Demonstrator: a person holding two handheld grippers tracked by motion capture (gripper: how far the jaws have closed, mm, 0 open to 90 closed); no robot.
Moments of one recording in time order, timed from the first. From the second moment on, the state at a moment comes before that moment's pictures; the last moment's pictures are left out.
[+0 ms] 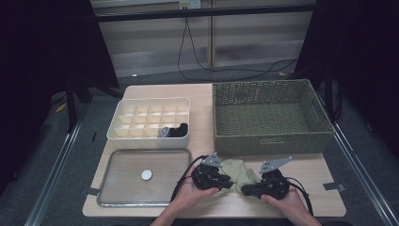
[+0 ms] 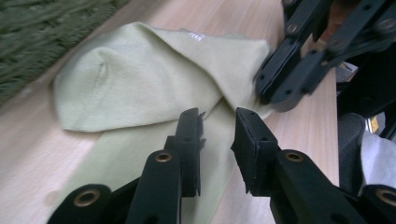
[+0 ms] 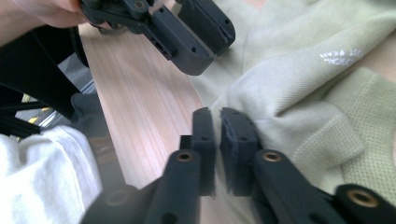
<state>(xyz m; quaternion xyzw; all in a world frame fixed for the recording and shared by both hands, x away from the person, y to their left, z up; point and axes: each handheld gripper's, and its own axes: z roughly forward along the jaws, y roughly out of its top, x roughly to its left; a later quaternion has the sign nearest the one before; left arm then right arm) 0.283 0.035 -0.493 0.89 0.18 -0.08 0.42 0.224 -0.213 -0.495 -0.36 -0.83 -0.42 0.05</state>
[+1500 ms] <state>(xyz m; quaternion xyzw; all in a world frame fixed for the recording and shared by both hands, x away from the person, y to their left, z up) 0.277 0.045 -0.500 0.90 0.16 -0.09 0.39 0.281 -0.215 -0.477 -0.42 -0.79 -0.44 0.01</state>
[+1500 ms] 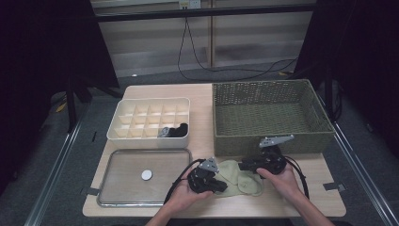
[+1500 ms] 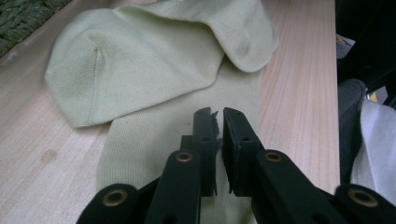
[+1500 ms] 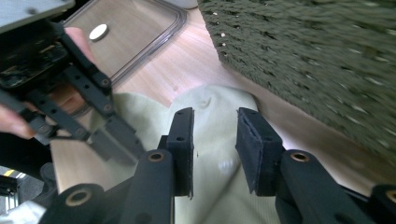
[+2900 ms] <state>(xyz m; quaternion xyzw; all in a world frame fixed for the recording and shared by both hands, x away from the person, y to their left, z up) 0.292 0.039 -0.496 0.88 0.21 -0.06 0.42 0.261 -0.190 -0.459 -0.37 -0.78 -0.50 0.00</state>
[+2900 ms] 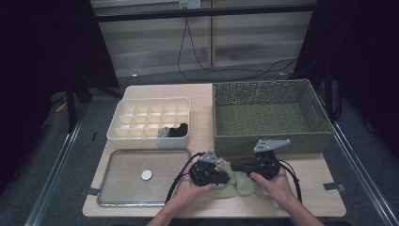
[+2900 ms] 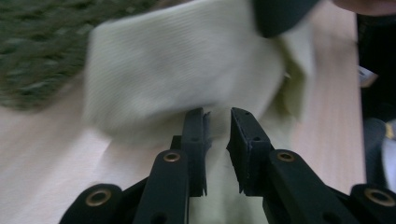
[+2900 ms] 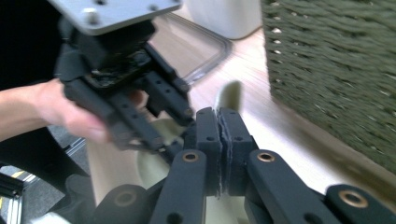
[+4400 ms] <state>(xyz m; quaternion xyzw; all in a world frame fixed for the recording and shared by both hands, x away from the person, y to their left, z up) 0.285 0.060 -0.494 0.90 0.18 -0.05 0.39 0.237 -0.201 -0.481 -0.36 -0.81 -0.46 0.04</state>
